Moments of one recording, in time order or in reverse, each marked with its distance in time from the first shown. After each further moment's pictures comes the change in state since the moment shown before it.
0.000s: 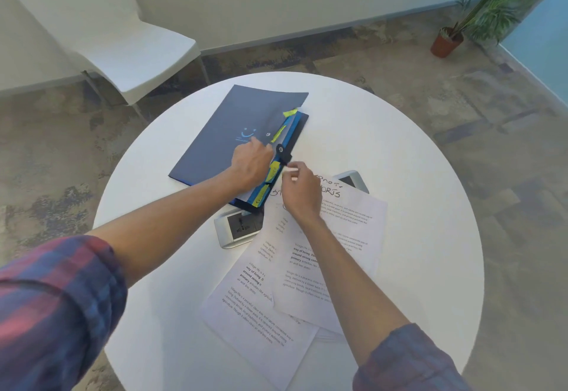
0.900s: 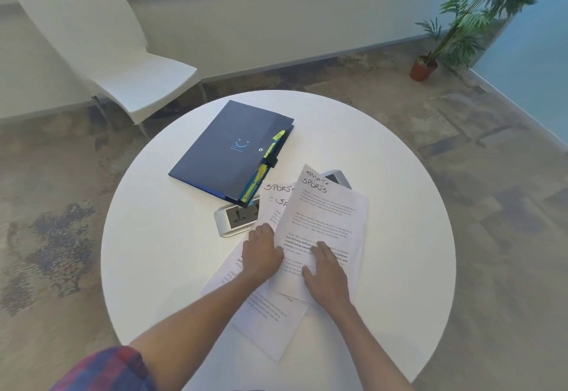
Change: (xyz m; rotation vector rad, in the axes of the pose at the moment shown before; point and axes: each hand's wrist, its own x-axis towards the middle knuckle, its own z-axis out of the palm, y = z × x) left_hand -0.158 0.103 0.098 -0.744 -0.108 -0.293; right_hand -0.142 0.160 -0.039 -0.391 -0.203 -0.085
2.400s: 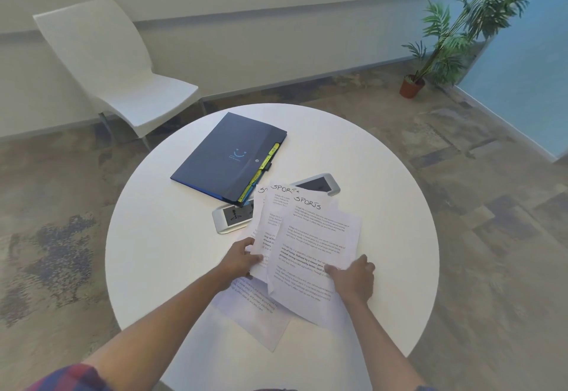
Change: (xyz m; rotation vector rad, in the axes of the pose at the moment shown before) left_hand -0.046 -0.030 -0.036 -0.754 -0.337 -0.169; right_hand -0.014 0.049 -0.024 0.197 0.258 0.568
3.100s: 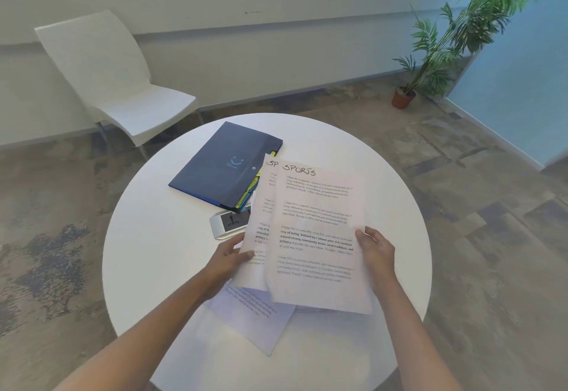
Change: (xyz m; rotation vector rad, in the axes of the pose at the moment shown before) left_hand -0.039 0.012 -0.013 -0.294 -0.054 0.184; right_hand 0.010 -0.020 -0.081 0.928 -0.130 -0.165
